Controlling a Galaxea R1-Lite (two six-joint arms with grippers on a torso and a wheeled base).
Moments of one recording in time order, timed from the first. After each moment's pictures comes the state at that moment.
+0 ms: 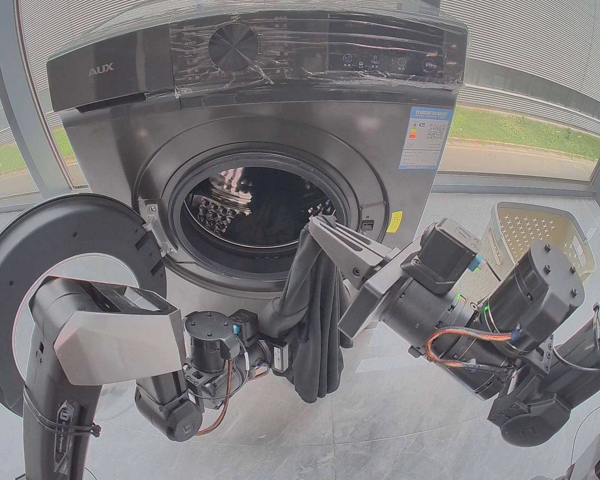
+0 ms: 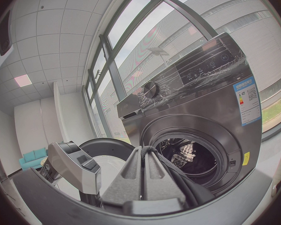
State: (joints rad) left arm -0.57 2.40 -0.66 -1.55 0.04 -0.10; right arm 0.90 1.86 -0.64 -1.54 -0.06 0.14
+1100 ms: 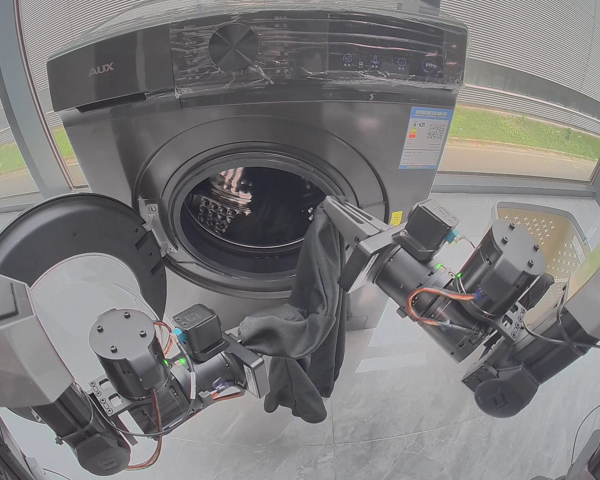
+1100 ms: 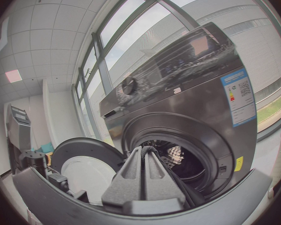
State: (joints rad) left arm -0.70 1.91 -0.30 -1.55 -0.02 -0.11; right arm 0.78 1.98 -0.76 -1.54 -0.06 0.15
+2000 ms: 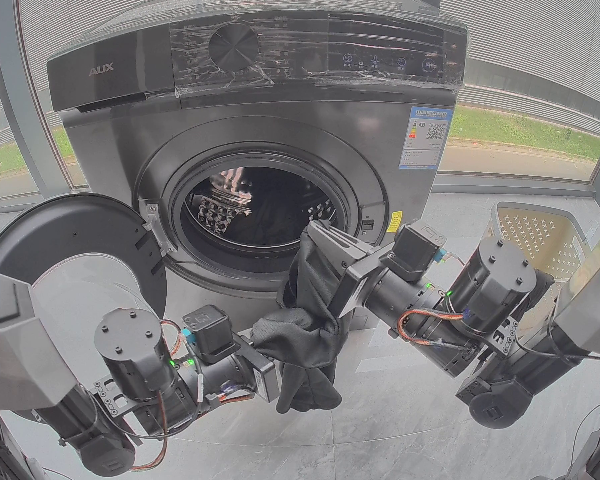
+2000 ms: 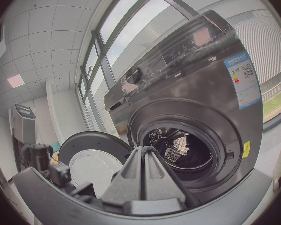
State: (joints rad) left arm -0.73 1.92 -0.32 -1.55 -0.07 -0.12; right arm 0.80 2.00 -0.73 -1.55 -0.02 0.19
